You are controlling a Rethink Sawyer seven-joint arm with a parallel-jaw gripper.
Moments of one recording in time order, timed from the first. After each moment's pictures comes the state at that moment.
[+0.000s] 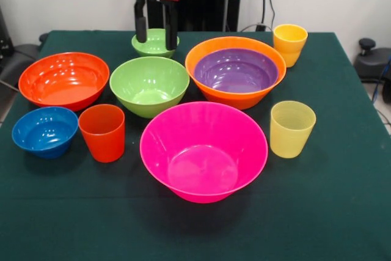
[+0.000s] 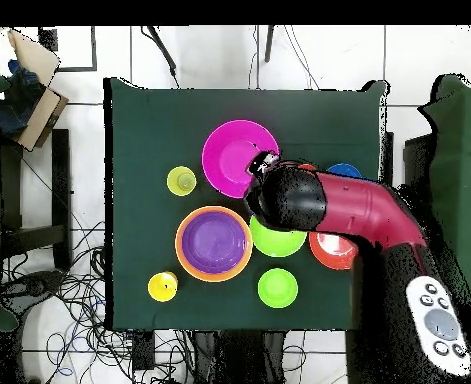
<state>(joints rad) -0.57 -0.87 0.31 1.70 -0.22 0.54 2.23</state>
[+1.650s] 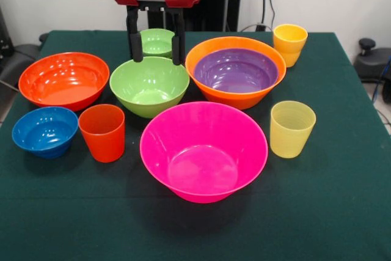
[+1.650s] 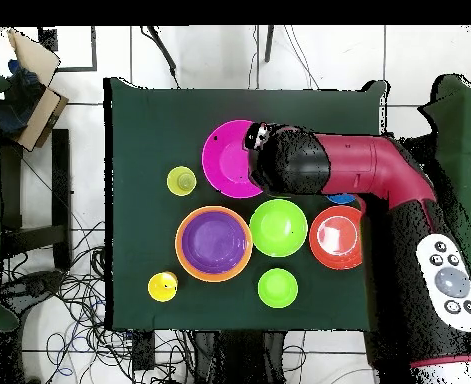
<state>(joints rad) -0.64 -0.81 0.51 1.55 -0.38 0.65 2.04</state>
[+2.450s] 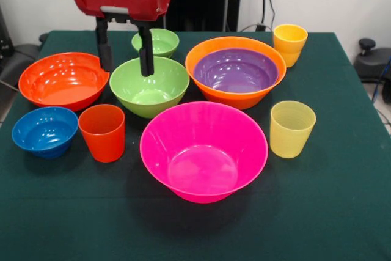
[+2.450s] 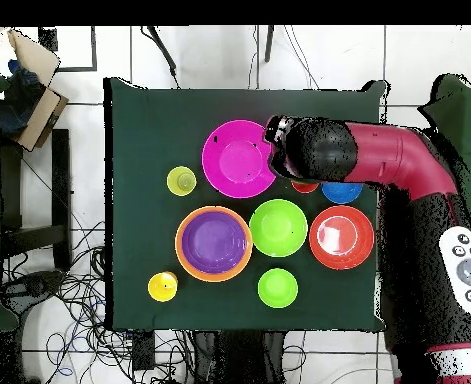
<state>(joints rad) -0.67 -0.74 0.51 1.44 -0.38 0.74 2.04</state>
